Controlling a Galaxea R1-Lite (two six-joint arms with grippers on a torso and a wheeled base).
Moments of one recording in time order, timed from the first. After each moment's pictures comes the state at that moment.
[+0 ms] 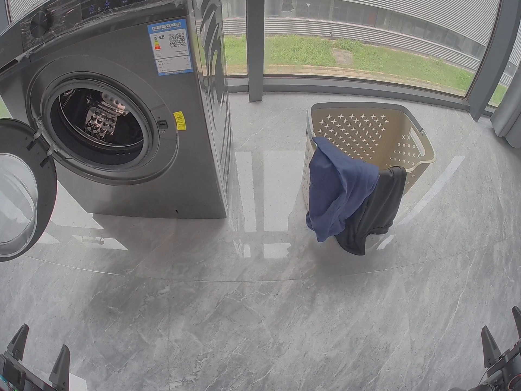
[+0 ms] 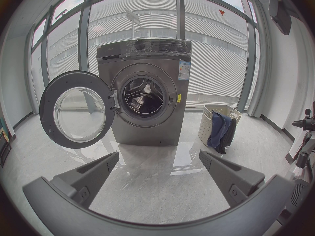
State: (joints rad) left arm -0.01 0.02 -0.02 0.00 0.01 -0.02; right arm -0.01 0.02 -0.02 0.00 0.01 -0.01
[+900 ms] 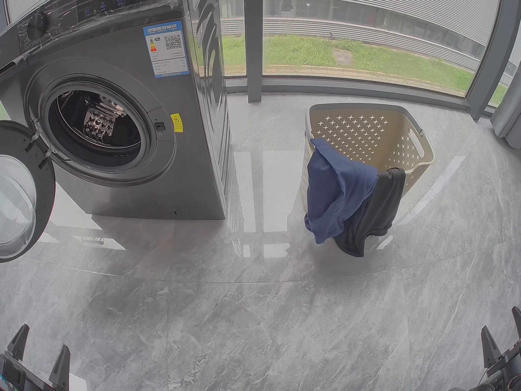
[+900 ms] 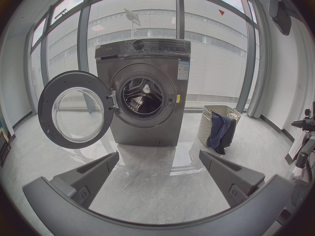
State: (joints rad) left arm -0.01 0.02 -0.02 0.00 0.00 -0.02; right arm -0.01 0.02 -0.02 0.00 0.01 -0.01
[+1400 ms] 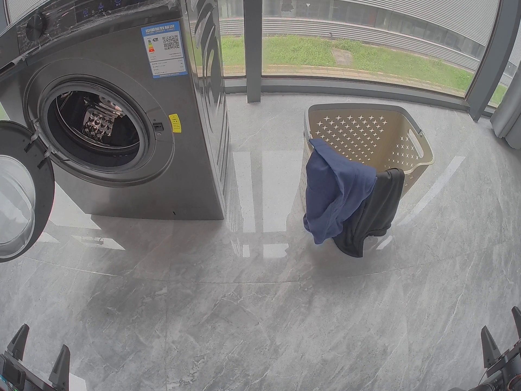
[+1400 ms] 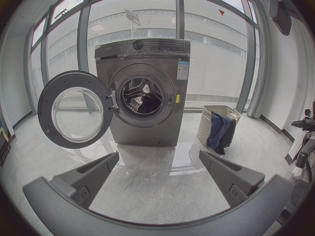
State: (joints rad) left arm -0.01 0.02 -0.02 0.00 0.00 -0.02; right arm -0.01 0.02 -0.02 0.00 0.01 -0.01
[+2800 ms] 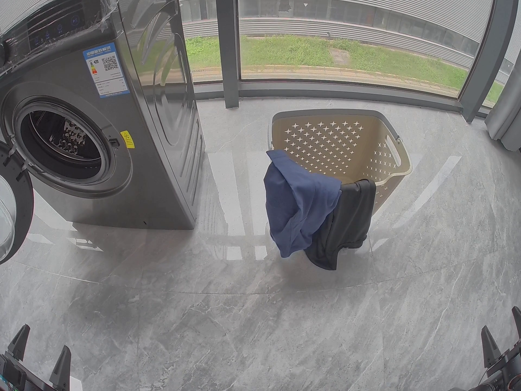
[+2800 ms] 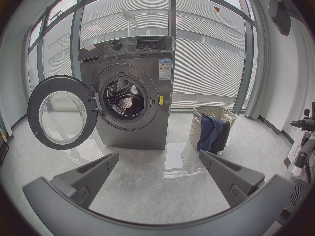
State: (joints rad) left arm -0.01 0.02 -0.02 0.00 0.00 -0.02; right arm -0.01 0.02 -0.02 0.00 0.01 -0.01
